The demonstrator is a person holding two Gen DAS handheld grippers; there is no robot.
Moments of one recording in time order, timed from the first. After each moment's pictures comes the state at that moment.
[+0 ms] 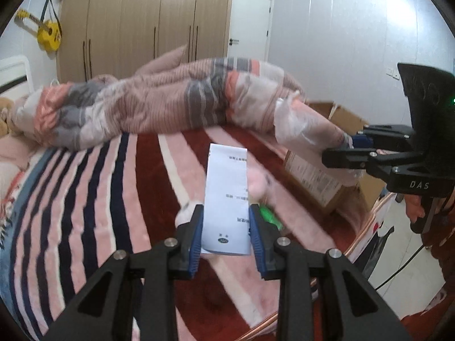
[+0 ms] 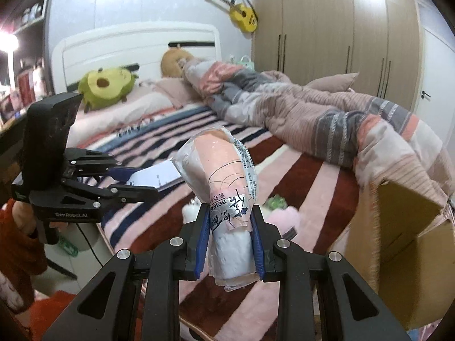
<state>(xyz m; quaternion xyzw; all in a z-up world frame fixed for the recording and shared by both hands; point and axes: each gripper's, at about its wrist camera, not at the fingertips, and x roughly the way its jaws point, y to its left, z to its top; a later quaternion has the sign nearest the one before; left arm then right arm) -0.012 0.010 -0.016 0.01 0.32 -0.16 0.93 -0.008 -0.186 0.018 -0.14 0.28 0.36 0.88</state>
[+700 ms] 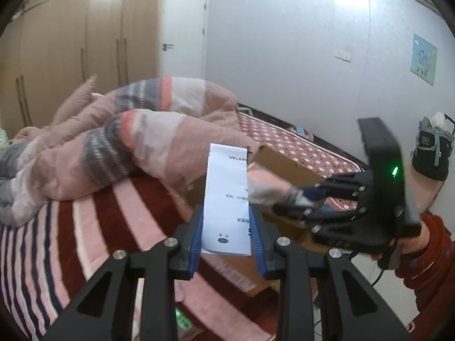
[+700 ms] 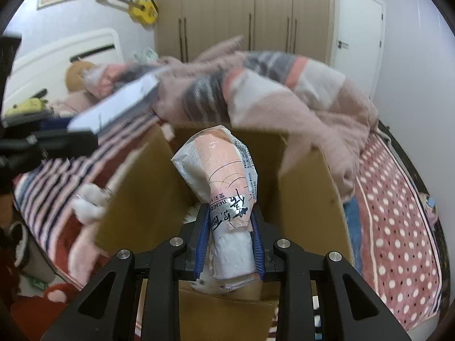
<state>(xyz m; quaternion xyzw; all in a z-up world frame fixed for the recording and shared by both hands) 0.088 -0.173 0.055 0.07 0.31 -0.30 0.90 0.060 -0.346 0.015 -0.08 0.36 0.15 0.92</state>
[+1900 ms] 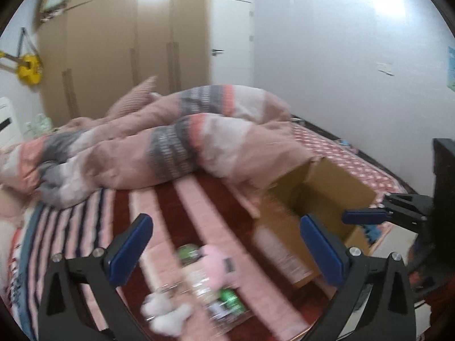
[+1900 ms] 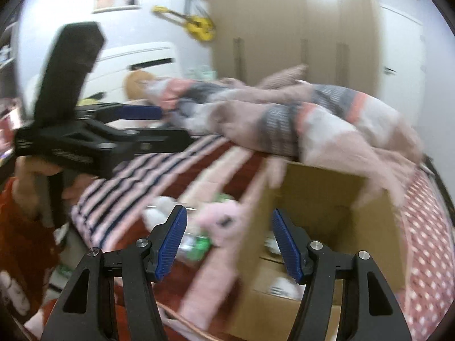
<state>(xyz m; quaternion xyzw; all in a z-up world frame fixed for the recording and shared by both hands) 0.076 -0.104 0.079 0.06 0.30 -0.18 0.94 0.000 -0.276 0.053 -0.08 0.29 0.32 0.90</state>
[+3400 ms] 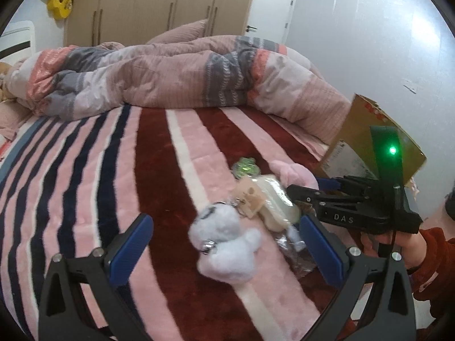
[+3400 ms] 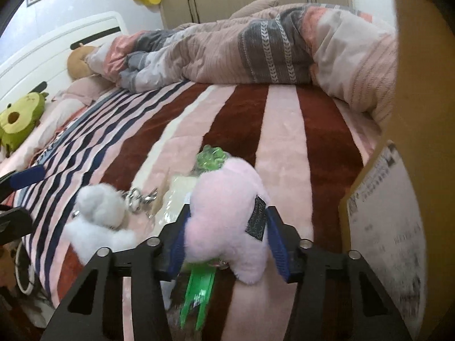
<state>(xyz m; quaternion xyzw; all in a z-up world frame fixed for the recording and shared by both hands) 0.064 0.035 -0.077 -0.04 0.36 -0.15 0.92 0.116 -0.182 -0.118 -0.04 0.40 0.19 0.90</state>
